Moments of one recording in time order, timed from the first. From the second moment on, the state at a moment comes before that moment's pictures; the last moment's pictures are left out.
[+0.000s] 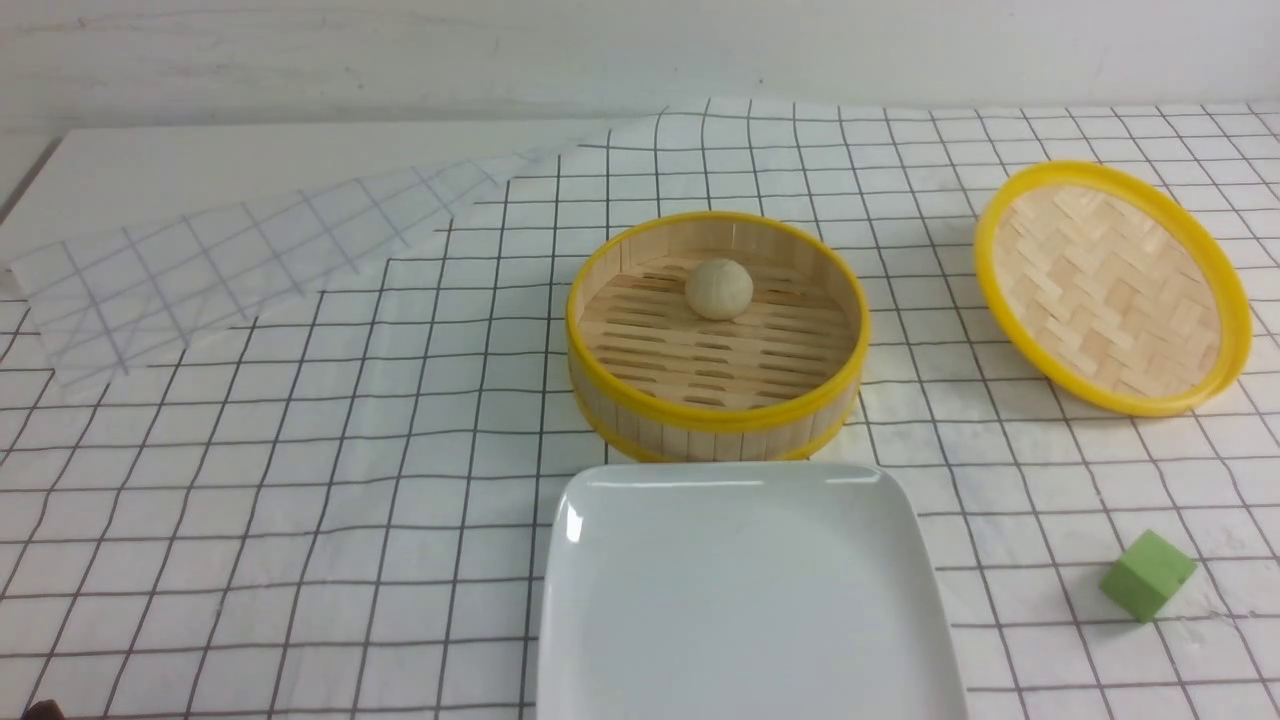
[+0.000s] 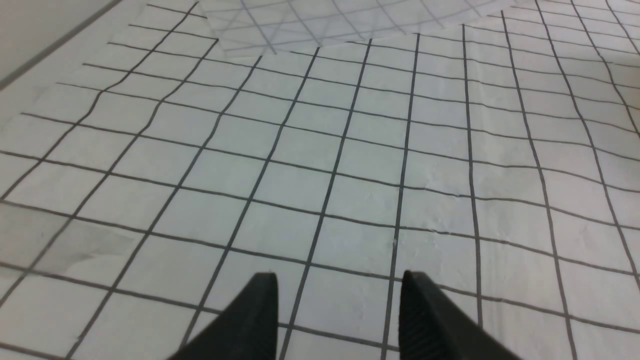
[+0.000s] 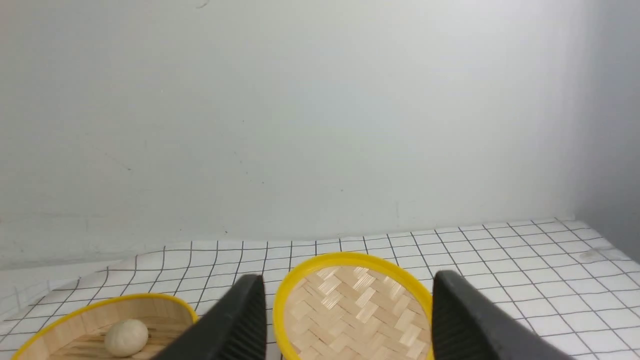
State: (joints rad) right arm -0.05 -0.02 -0.56 0.06 0.58 0.09; left arm 0.08 -0.01 0.02 0.11 0.38 -0.20
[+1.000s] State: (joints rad) right arm -0.05 -0.02 -0.57 0.09 0.59 0.09; left arm 0.08 -0.01 0.02 0.12 0.38 -0.20
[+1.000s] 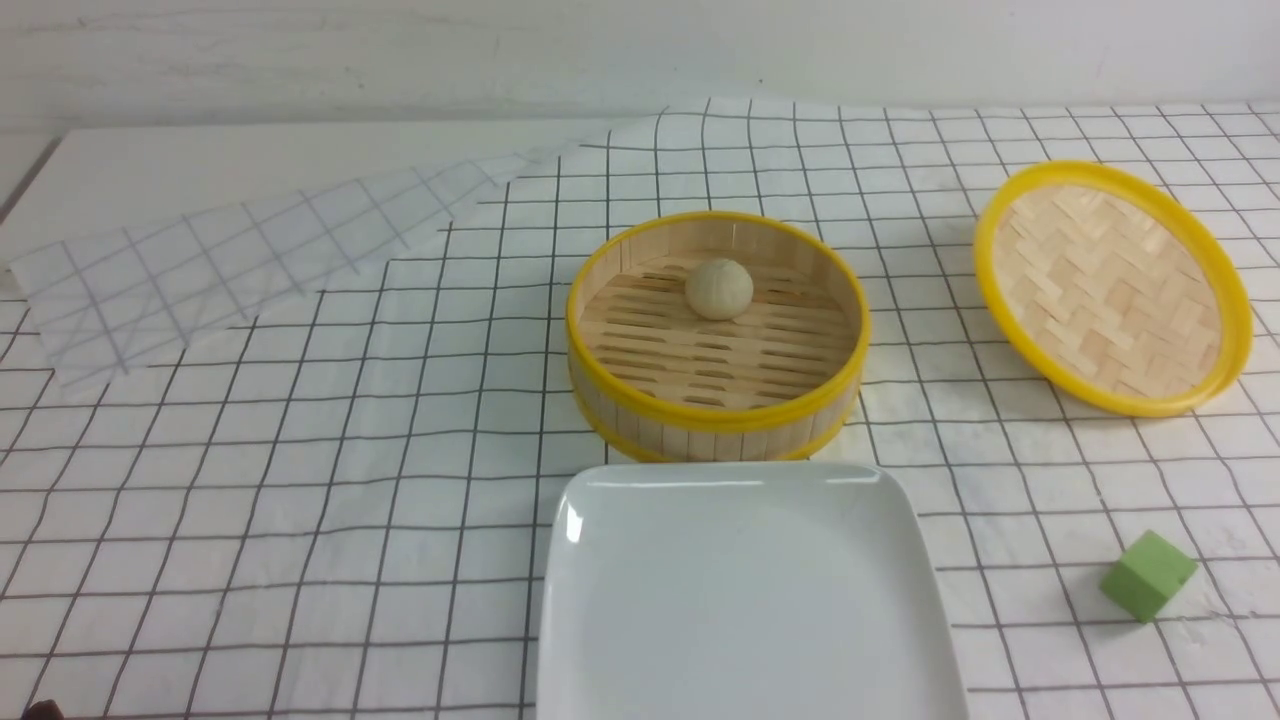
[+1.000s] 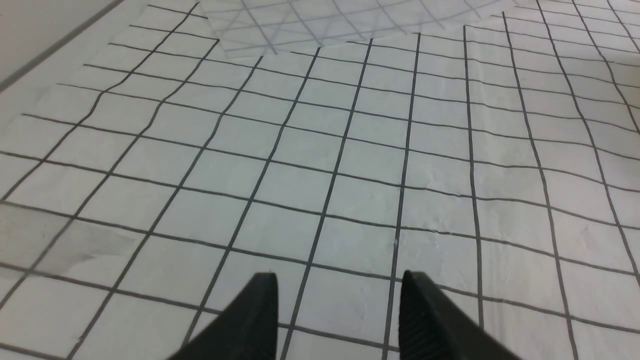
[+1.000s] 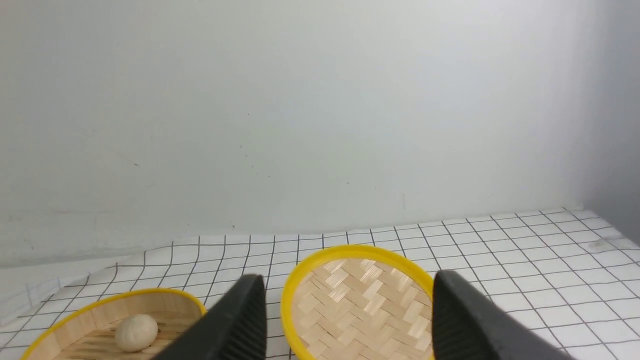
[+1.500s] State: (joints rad) right arm -0.05 0.42 -0.88 0.46 0.81 -0.25; left arm 0.08 -0.01 0.02 0.12 0.38 -0.20
